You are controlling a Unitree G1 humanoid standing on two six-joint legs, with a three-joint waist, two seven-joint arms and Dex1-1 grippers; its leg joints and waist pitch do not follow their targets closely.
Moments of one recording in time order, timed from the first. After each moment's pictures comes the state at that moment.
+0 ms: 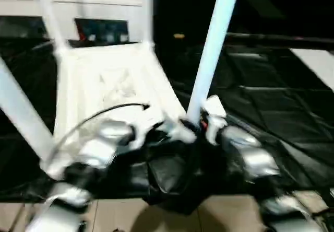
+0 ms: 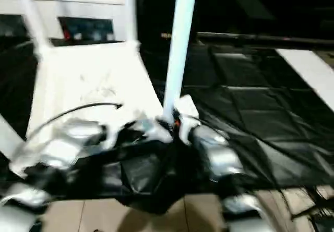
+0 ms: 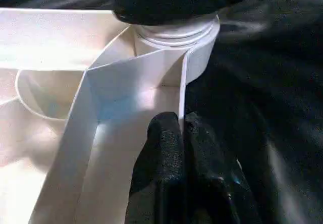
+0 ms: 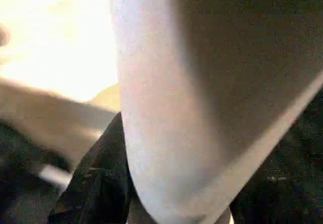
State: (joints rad) left arm -0.56 0.22 -0.26 0.50 0.11 0.31 -0.87; right arm -0.52 -0.06 0.06 0.59 0.02 0.18 0.46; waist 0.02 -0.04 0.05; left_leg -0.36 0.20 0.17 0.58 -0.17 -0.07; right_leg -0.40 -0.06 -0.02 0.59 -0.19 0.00
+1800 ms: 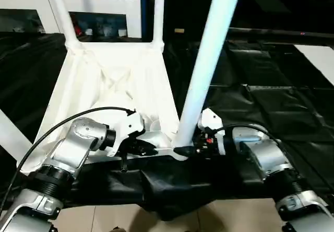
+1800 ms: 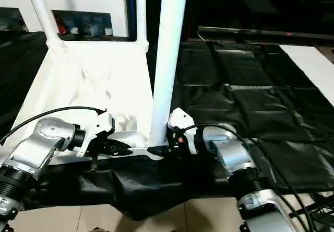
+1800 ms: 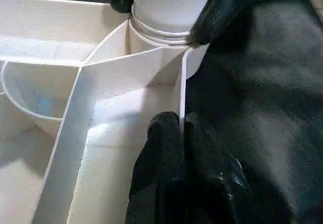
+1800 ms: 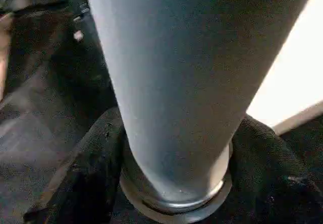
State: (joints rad) left arm -0.49 0.44 -0.27 0.37 0.00 0.26 -1.19; right arm -0.51 -0.24 0.19 0.59 0.08 0.09 1.04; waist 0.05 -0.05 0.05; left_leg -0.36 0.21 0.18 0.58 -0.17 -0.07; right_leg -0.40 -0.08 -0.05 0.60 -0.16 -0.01
